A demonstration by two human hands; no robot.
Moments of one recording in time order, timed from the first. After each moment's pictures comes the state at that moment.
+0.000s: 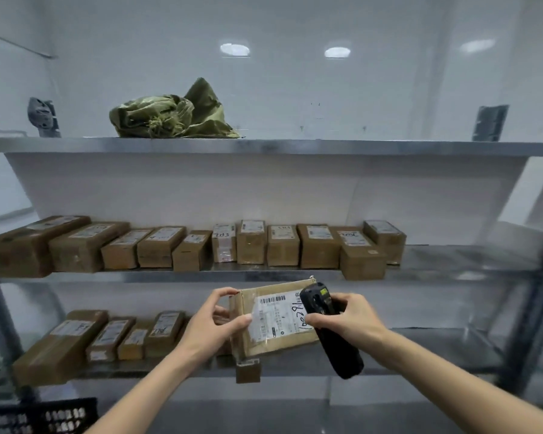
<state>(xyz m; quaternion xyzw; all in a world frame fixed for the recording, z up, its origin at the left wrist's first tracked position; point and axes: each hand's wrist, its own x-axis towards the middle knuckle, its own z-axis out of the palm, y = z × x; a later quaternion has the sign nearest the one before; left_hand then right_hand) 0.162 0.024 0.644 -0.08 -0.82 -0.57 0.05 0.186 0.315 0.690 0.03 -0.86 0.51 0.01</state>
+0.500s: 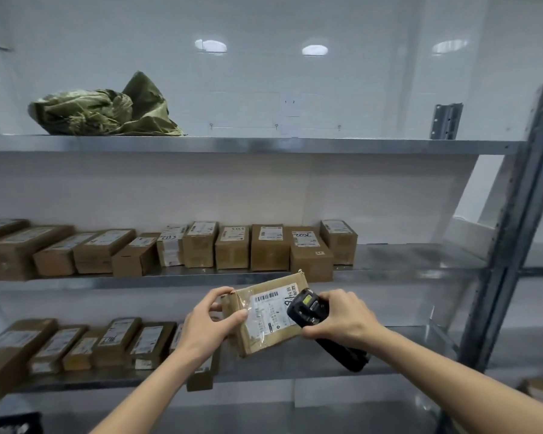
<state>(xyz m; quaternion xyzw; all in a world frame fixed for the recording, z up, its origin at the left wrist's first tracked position) 0.124 0.178 0.633 -0.07 -0.81 -0.57 0.11 0.162 0.455 0.699 0.00 -0.97 0.25 0.03</state>
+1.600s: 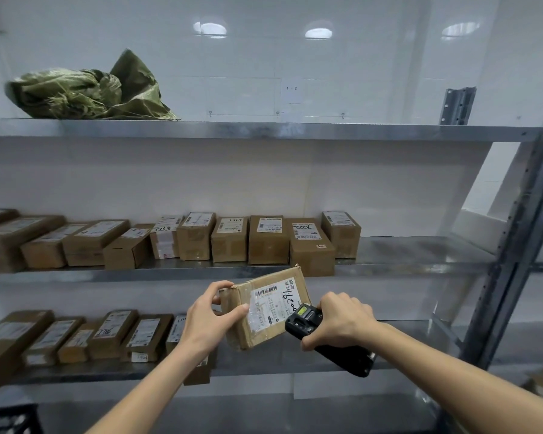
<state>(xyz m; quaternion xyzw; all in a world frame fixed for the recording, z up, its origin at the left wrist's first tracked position) 0.096 0.195 0.619 -0.06 -0.83 -0.54 0.13 0.134 0.455 0.688 0.00 -0.99 0.10 -0.03</state>
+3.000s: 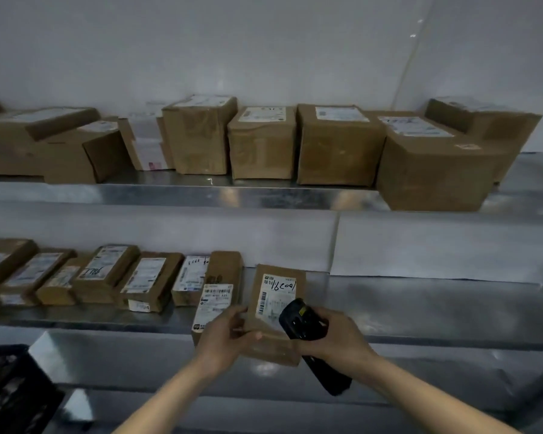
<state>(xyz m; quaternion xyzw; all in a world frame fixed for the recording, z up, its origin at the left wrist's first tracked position) -0.047 0.140 0.357 0.01 -0.84 -0.54 -0.05 -0.042 0.388 0.396 0.04 -0.87 0.47 -0.11</state>
